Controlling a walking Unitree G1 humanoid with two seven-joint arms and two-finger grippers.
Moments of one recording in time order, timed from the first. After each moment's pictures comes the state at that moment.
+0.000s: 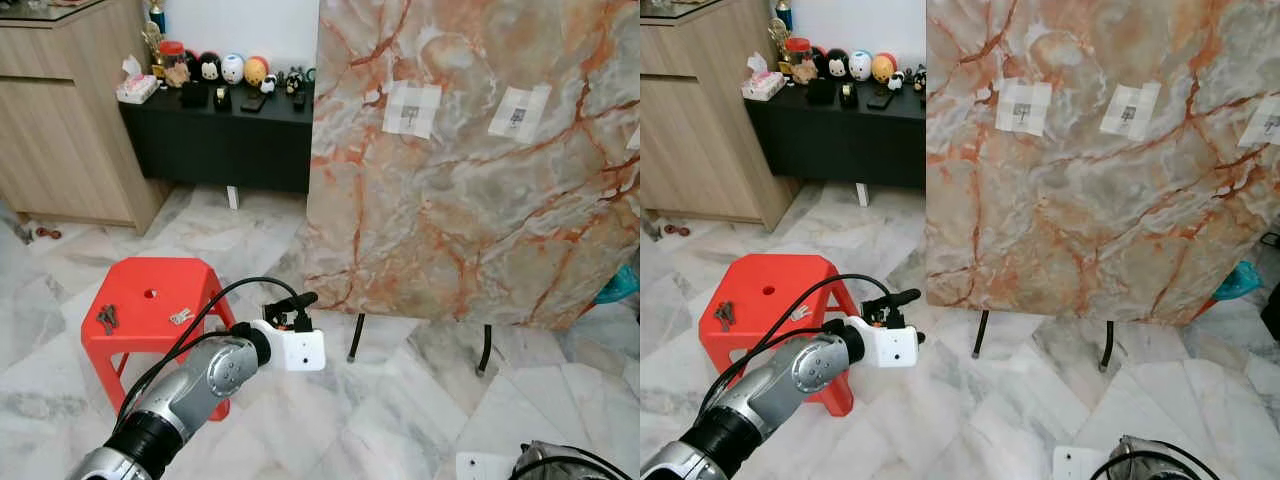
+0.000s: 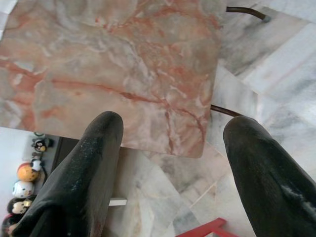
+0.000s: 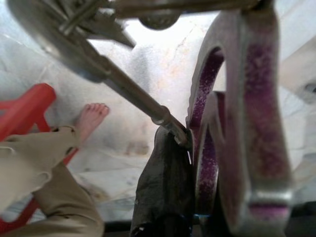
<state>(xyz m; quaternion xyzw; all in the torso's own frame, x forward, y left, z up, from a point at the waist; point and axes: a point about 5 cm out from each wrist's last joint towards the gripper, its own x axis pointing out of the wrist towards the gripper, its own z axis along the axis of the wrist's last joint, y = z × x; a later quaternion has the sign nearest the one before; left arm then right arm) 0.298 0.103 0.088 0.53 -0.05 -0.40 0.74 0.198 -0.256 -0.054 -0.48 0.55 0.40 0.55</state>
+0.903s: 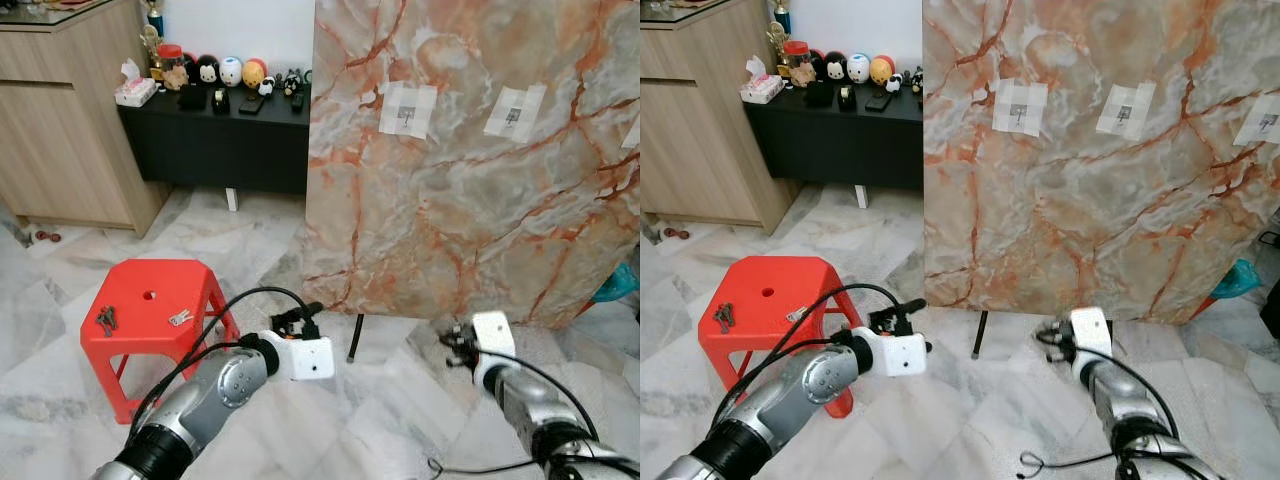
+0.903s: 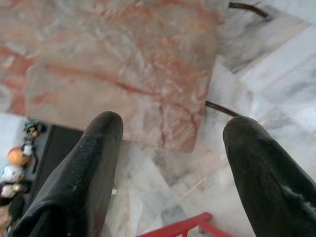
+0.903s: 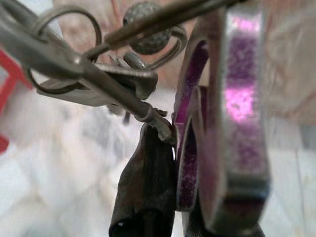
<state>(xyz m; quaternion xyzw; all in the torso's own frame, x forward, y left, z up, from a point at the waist) 0.294 0.103 0.081 0.51 -0.03 -0.38 0.77 0.312 -0.223 0.021 -0.03 0.29 0.03 0.96</state>
